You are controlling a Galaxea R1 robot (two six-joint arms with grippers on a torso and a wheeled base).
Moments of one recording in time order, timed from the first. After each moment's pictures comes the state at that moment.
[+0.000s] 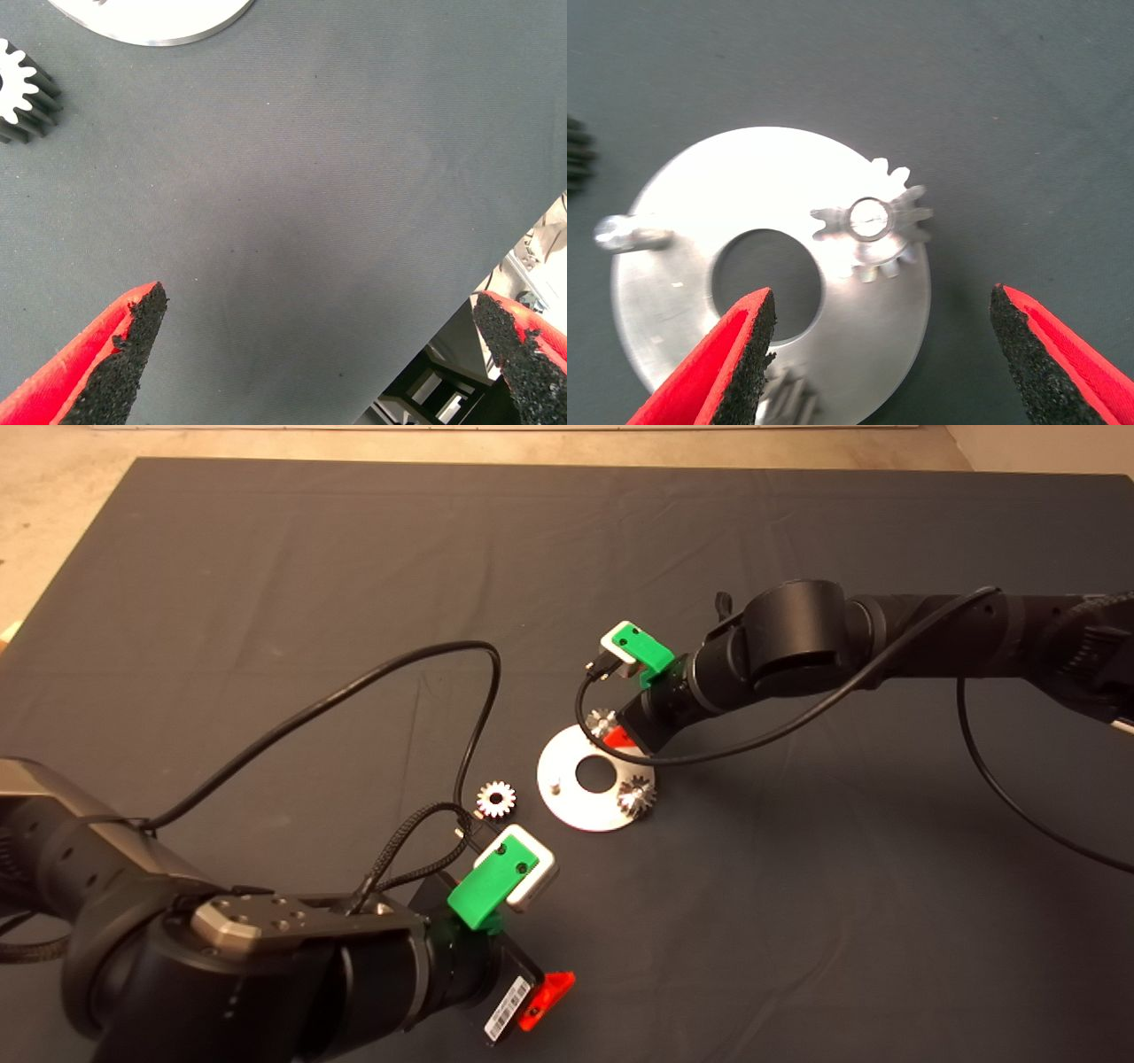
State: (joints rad) left arm -0.11 2.47 -0.33 0.94 1.53 -1.31; right arm 0.31 2.65 -1.11 -0.65 -1.18 0.85
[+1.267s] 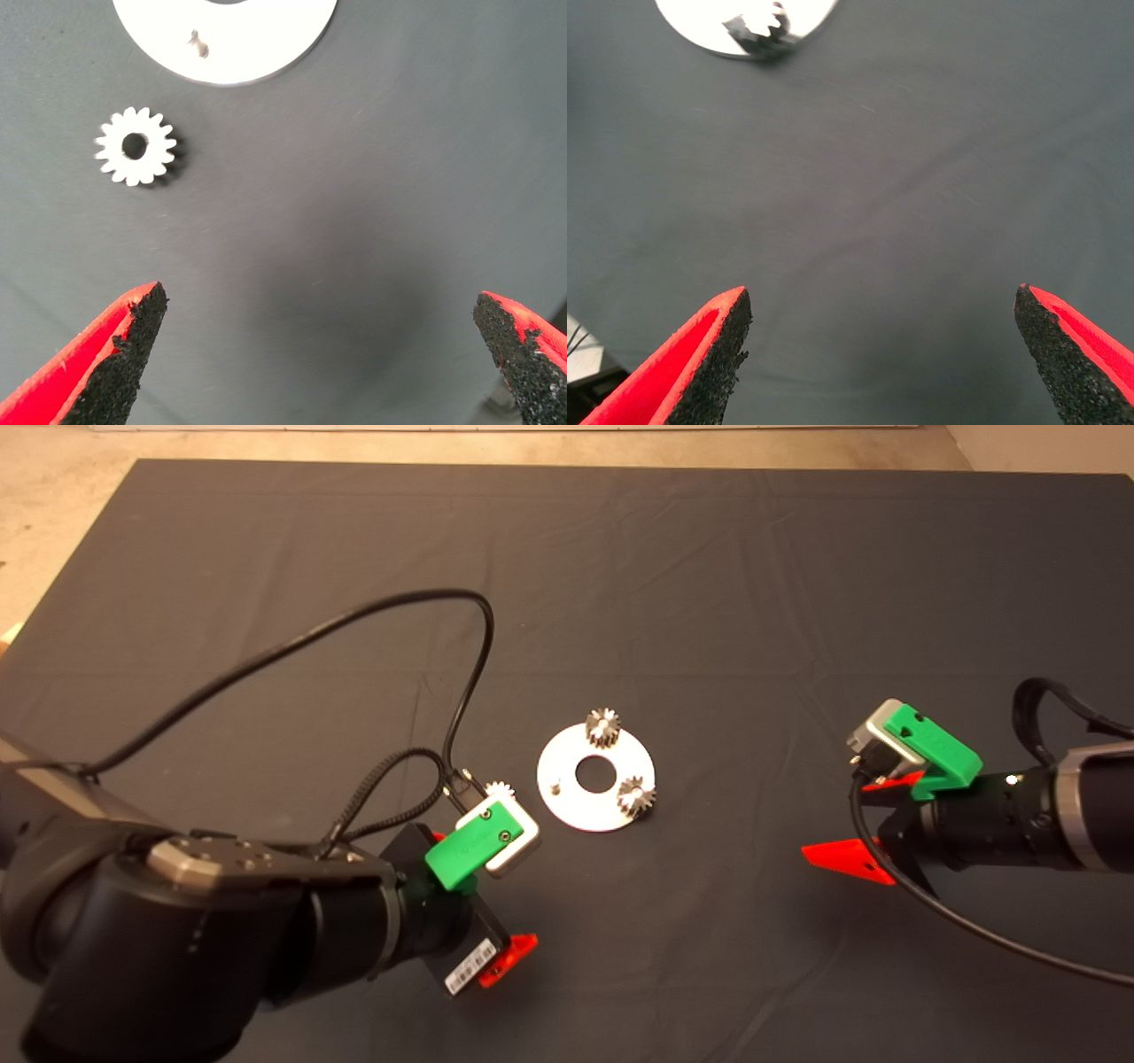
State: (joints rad) left arm -0.26 2.42 -0.37 0.82 1.53 -1.09; right arm 0.36 1.98 -0.40 -0.63 -1.22 1.06
